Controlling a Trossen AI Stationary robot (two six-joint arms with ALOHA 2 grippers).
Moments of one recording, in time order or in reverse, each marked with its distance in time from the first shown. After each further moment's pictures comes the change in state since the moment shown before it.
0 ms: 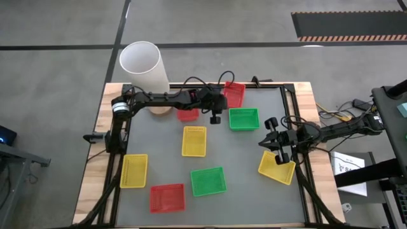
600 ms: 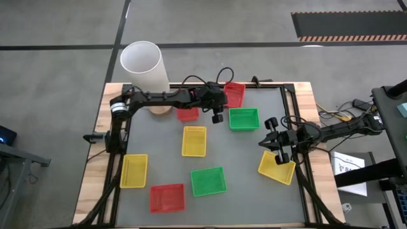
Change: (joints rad) left arm -0.008 -0.025 0.028 -0.036 0.000 -0.153; right arm 0.000 0.000 0.000 0.000 0.000 0.000
